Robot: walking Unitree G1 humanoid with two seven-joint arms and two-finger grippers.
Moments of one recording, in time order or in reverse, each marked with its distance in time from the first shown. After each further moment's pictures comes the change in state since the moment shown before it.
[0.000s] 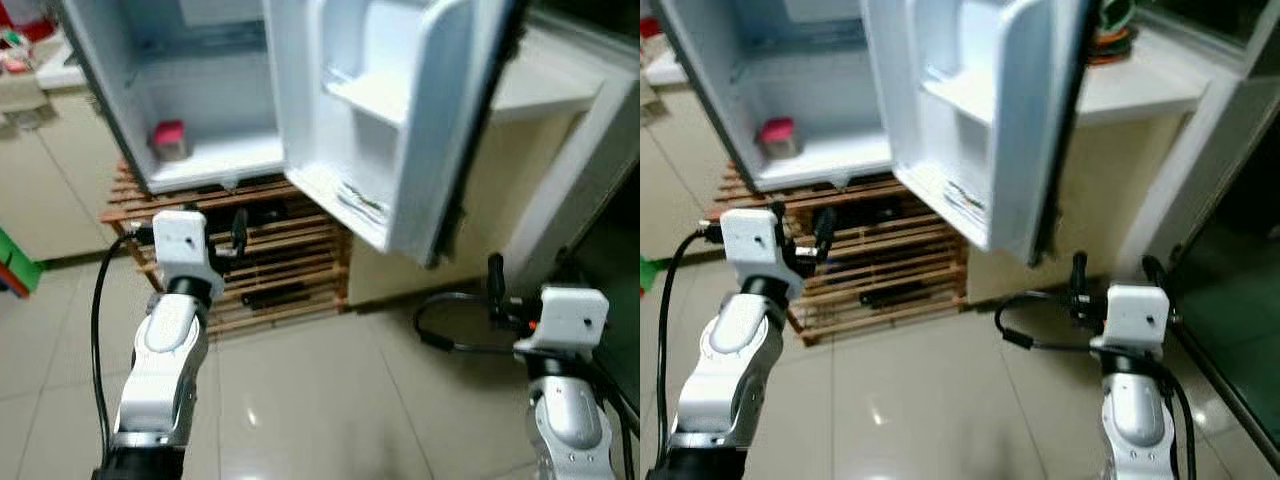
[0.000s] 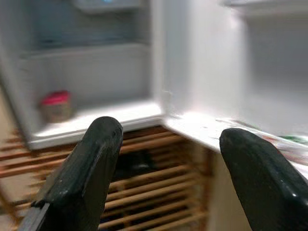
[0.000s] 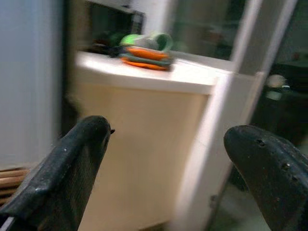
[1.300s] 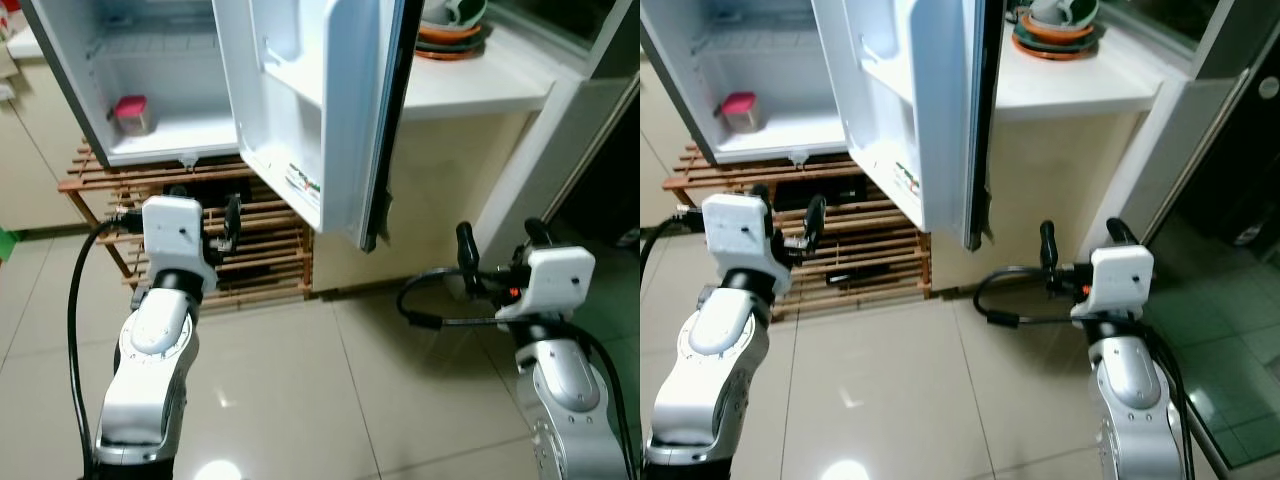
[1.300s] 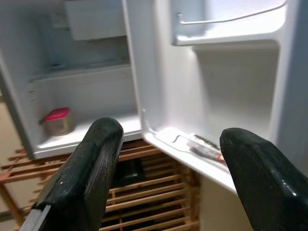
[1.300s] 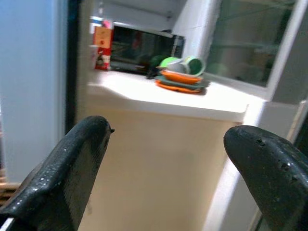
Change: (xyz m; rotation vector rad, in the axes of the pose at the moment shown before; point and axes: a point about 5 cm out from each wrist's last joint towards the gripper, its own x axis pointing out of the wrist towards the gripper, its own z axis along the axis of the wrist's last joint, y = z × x) left arm -0.011 0.010 0.036 0.085 -0.053 0.062; right arm 0.028 0.020 0.032 0.106 -0.066 0.203
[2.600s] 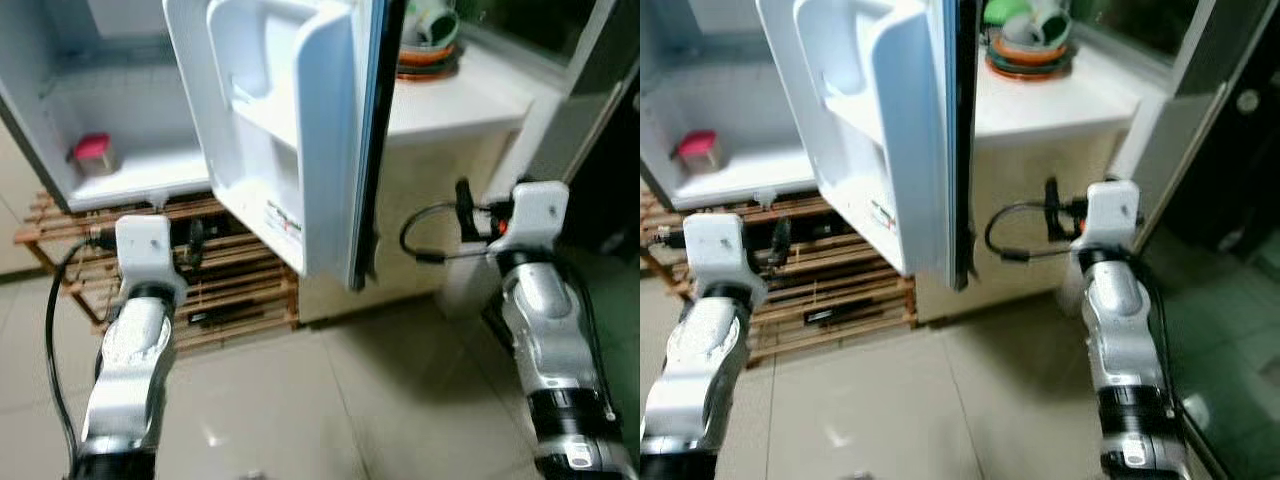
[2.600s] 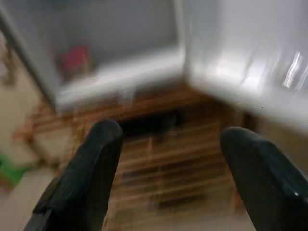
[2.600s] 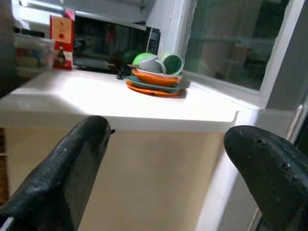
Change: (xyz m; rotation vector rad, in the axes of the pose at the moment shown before) left arm -0.014 0.059 -0.099 0.156 0.393 0.197; right arm 0.107 -0.011 -0.015 0.008 0.044 -0.020
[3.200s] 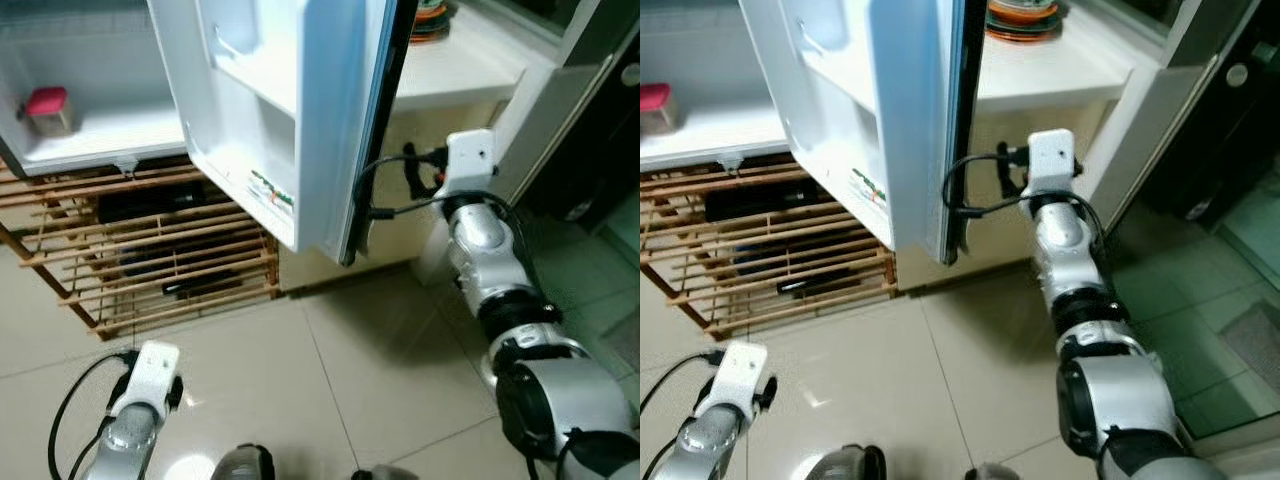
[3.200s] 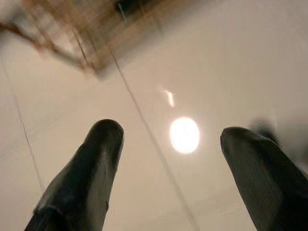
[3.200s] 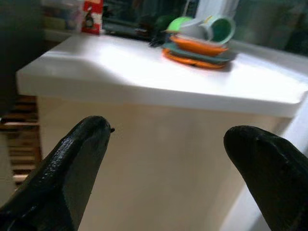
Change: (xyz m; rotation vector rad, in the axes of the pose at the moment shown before) left arm -0.043 0.009 -0.148 0.297 0.603 -0.141; right arm 0.040 0.063 0.012 0.050 -0.005 0.136
